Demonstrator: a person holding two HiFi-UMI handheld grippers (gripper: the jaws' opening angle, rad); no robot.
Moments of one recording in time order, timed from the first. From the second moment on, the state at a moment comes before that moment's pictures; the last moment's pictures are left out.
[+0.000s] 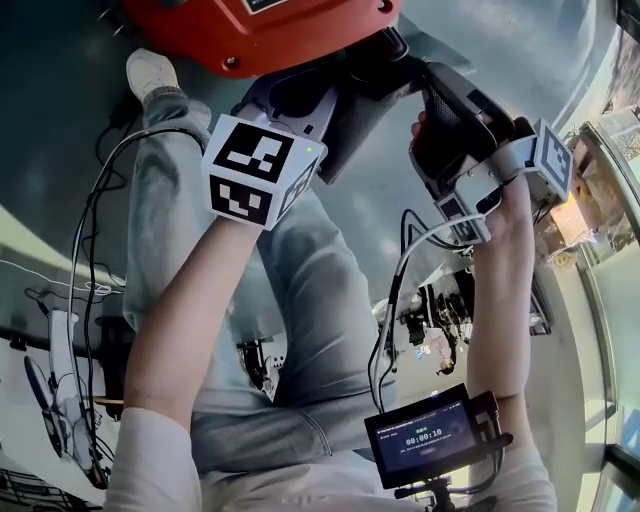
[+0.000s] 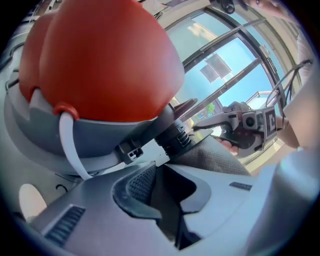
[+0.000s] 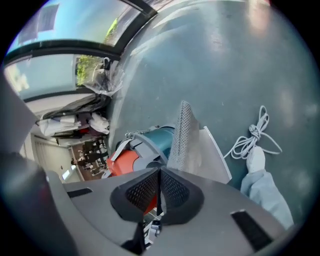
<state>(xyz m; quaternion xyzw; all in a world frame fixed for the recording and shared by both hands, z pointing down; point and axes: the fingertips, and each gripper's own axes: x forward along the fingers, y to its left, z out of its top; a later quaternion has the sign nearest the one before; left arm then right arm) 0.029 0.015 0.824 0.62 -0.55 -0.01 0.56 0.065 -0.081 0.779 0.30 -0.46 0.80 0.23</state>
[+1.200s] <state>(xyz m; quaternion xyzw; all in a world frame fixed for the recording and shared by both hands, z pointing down) -0.010 0.001 0.834 0.53 -0.53 -0.14 0.65 0.026 -0.111 0.792 0.32 -0.53 0.77 0.17</state>
